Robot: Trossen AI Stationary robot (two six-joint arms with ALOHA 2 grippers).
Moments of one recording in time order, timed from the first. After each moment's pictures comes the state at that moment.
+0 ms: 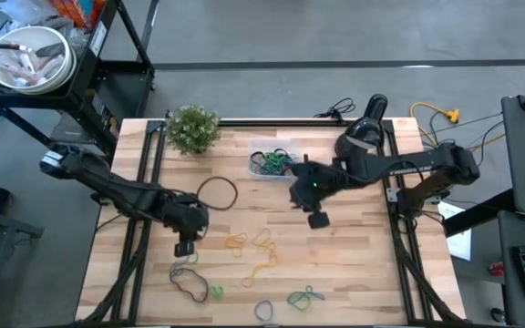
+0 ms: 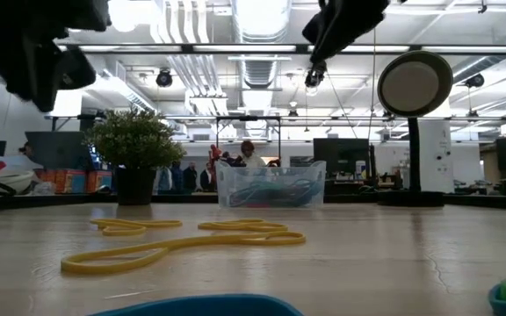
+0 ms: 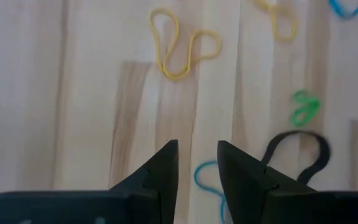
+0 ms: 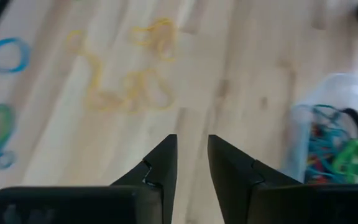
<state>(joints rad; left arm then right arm) -0.39 1.13 0.86 -0.83 0.00 -0.51 0.06 1.49 1.29 -0.73 -0.08 -0.16</state>
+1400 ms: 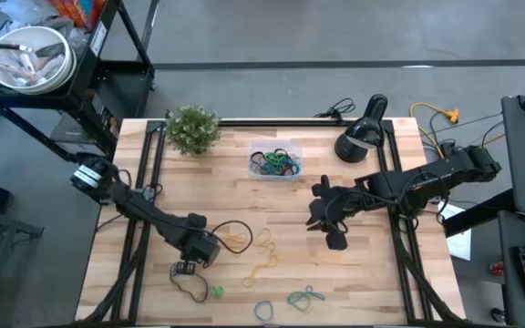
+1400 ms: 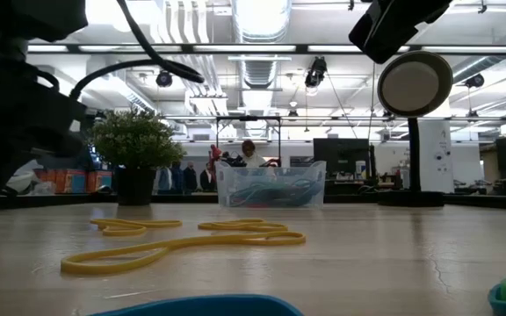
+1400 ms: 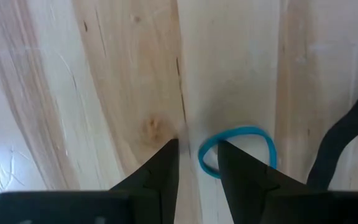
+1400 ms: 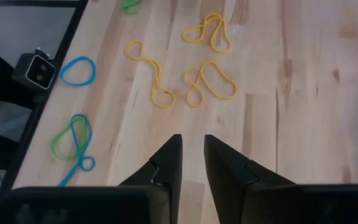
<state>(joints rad) -0.52 1.58 0.82 -0.76 0.07 -0.40 0.24 1.29 1.01 -0.54 -0.07 0.18</state>
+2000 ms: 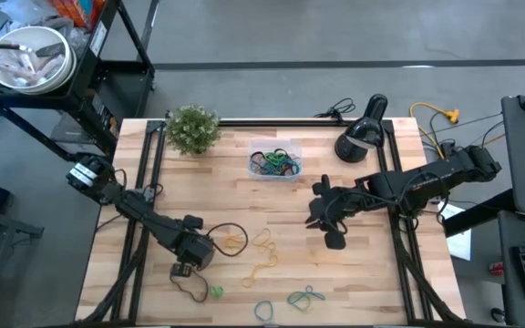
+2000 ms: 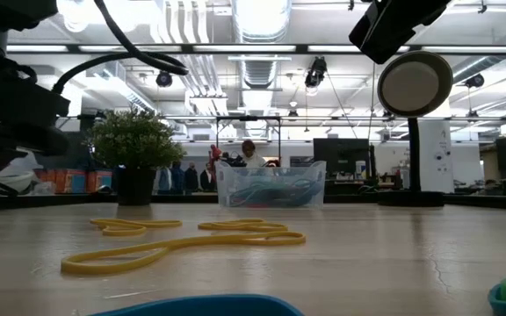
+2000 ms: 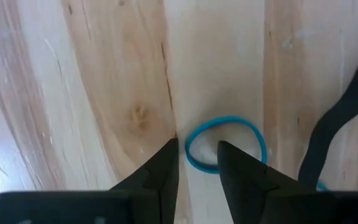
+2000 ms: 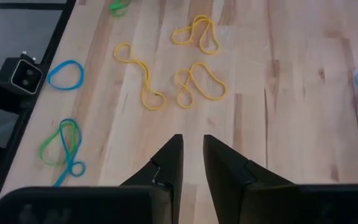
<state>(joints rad) -0.58 1.54 0.78 -0.73 0.04 -0.46 0.25 1.29 1.01 -0.54 -0.02 0.19</state>
